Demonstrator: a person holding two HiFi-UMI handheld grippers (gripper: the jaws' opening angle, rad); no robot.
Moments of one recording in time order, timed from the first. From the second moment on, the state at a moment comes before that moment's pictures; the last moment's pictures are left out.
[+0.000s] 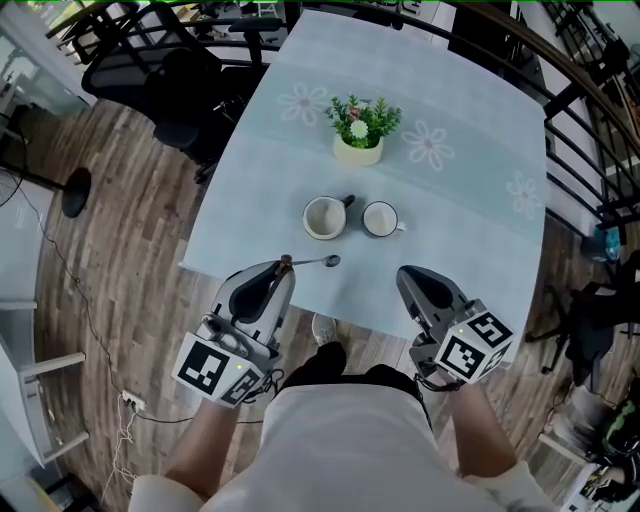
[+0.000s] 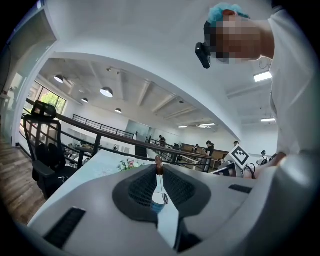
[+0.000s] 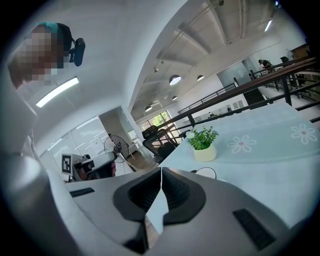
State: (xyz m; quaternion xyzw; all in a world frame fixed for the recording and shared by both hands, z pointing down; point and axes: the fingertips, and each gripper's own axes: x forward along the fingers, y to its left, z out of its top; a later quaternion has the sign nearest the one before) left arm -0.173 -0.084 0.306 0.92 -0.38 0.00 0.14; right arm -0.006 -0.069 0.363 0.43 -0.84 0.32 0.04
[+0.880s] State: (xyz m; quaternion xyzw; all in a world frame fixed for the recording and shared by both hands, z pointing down) left arm -0.135 -0.140 0.319 0.91 -0.38 0.01 0.15; right arm 0.027 -0.125 0.366 0.44 -0.84 0.32 0.03
